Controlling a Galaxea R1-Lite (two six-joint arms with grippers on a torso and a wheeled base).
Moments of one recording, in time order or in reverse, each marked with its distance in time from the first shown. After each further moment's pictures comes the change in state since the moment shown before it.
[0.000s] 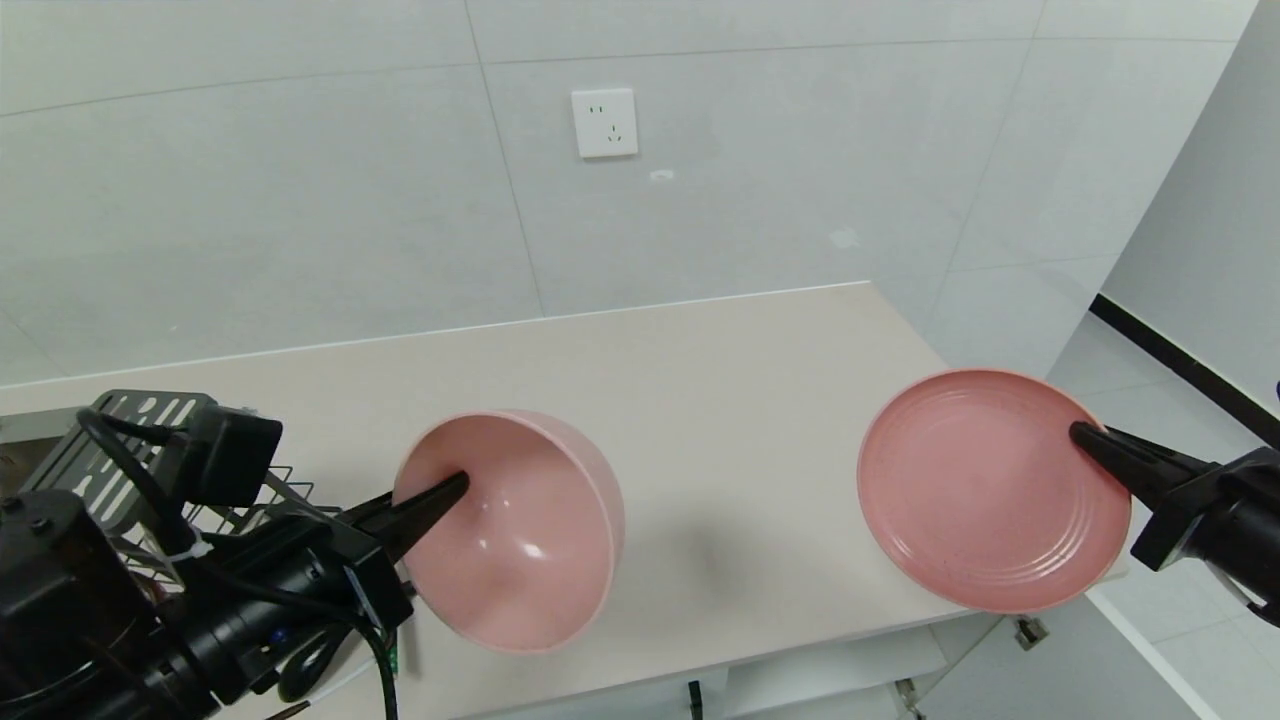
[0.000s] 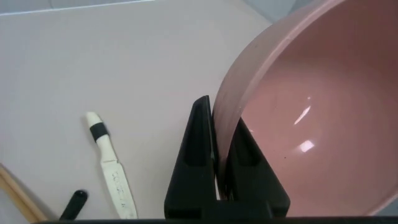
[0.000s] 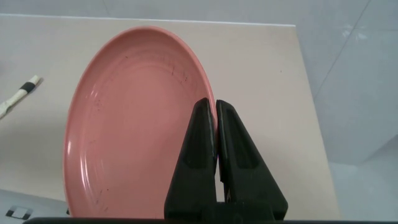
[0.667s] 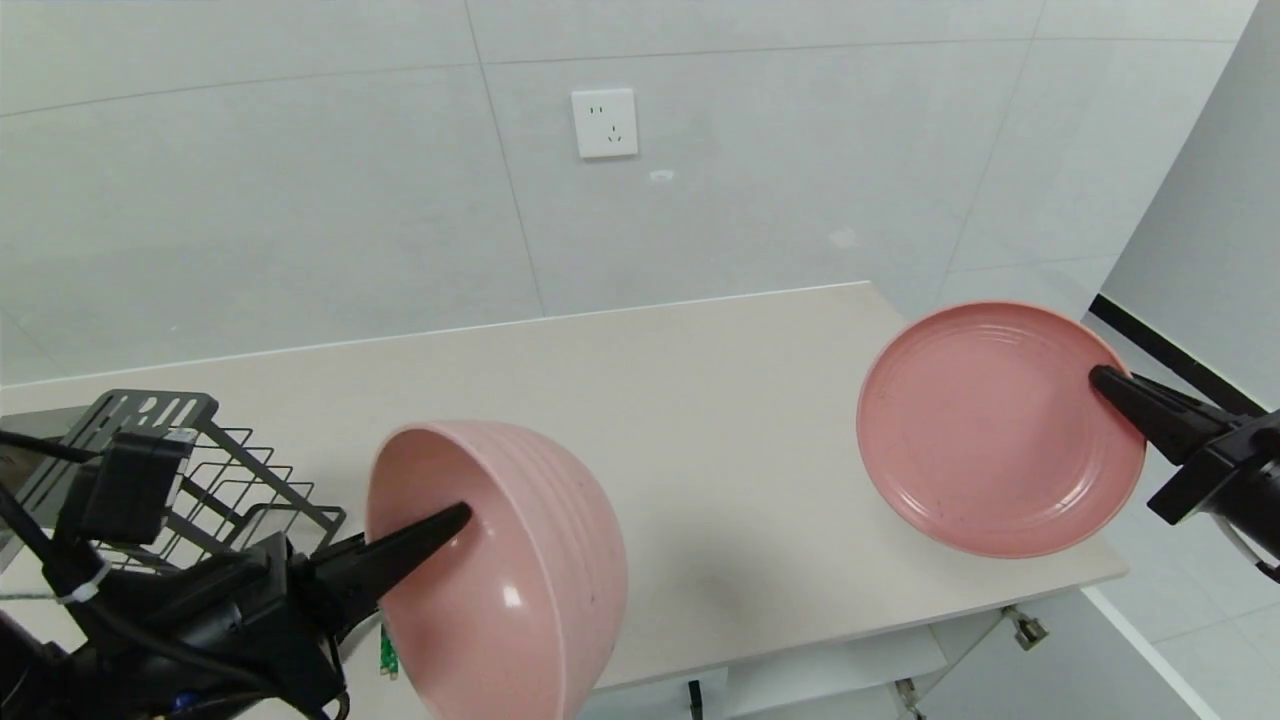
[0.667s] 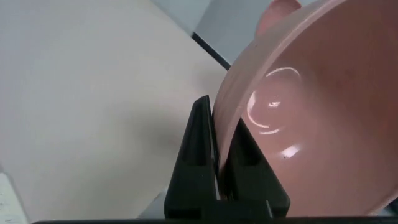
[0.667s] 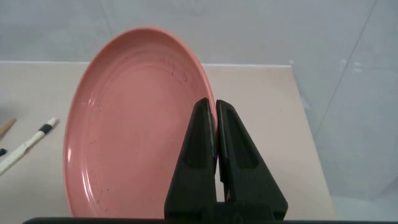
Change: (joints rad) left arm -0.006 -0.115 0.072 -0.058 -0.220 -0.242; right arm 0.026 -0.013 -0.042 -0.107 0.000 0.062
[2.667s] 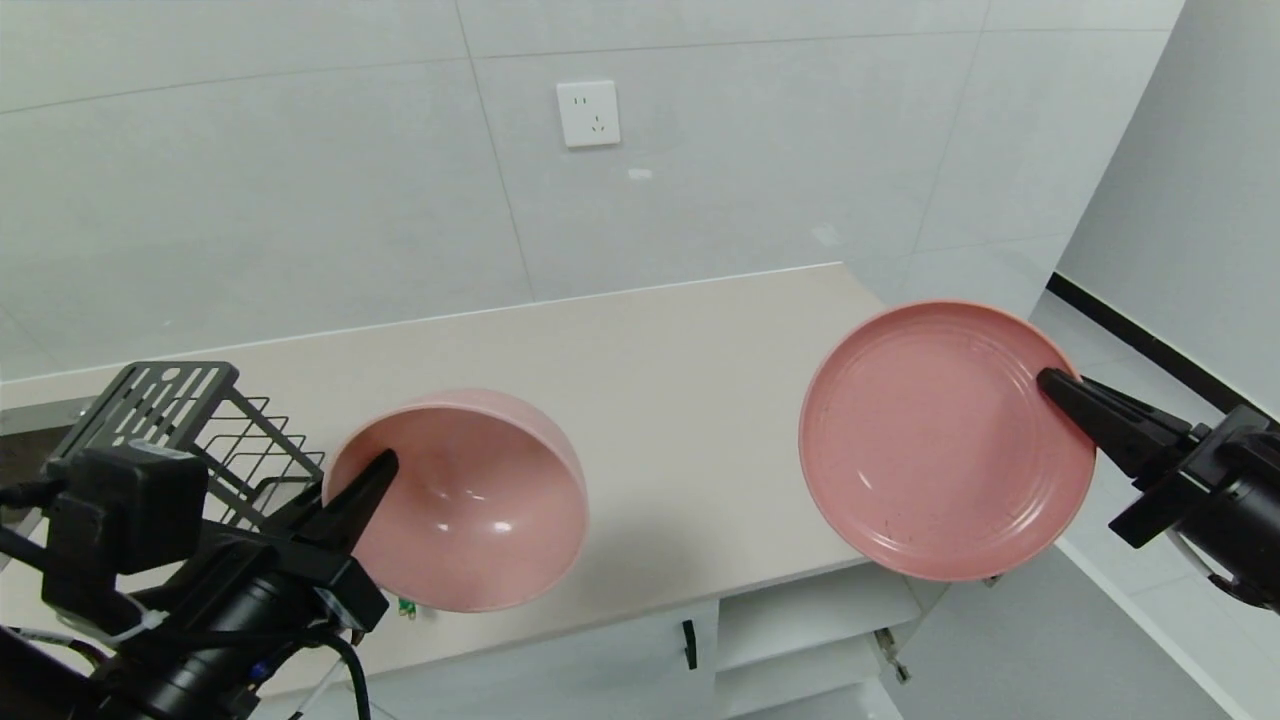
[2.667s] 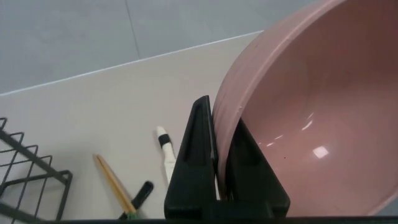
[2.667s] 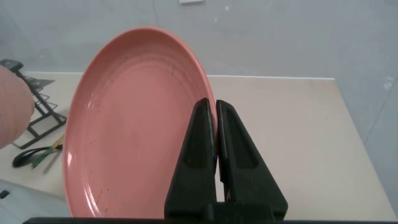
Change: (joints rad) left arm -0.151 0.137 0.084 -0.309 0.680 0.489; right arm 0.158 0.060 0.035 -0.173 -0.001 0.031
